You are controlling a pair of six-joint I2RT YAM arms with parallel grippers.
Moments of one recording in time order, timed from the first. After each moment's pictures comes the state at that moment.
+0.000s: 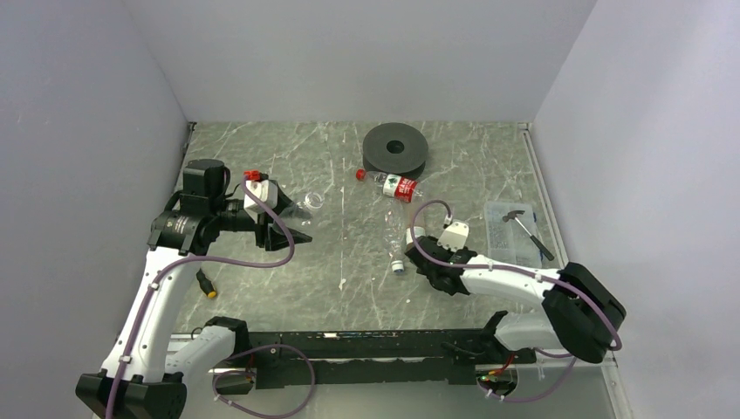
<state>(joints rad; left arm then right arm) -0.17 0.95 1.11 -0.79 1.26 0.65 0.83 1.26 0.51 -0.42 0.65 1.04</state>
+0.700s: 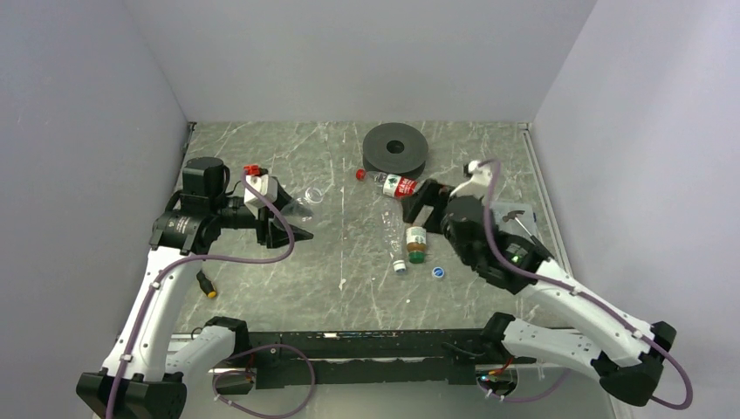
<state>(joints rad) -0.17 0.95 1.10 -0.72 1.26 0.56 0.89 0.90 0.87 -0.49 0.62 0.82</state>
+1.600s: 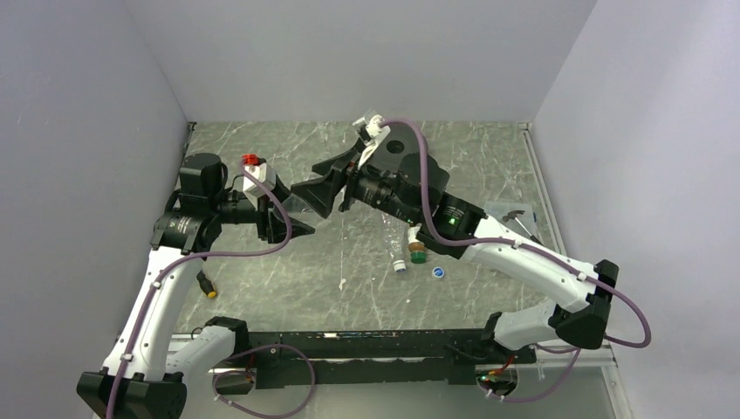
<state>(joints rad) -0.17 0.95 1.08 -0.58 1.26 0.35 1.06 1.33 1.40 0.05 -0.06 0.37</state>
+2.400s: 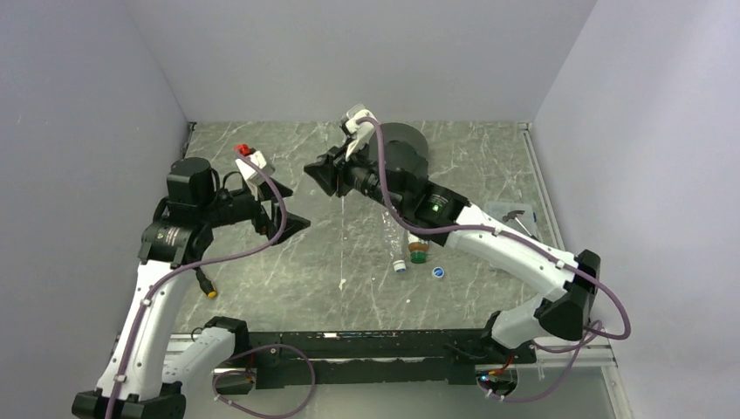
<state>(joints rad) -0.17 0.90 1.11 -0.61 0.94 0.19 1.02 1.43 1.46 -0.01 0.05 0.20</state>
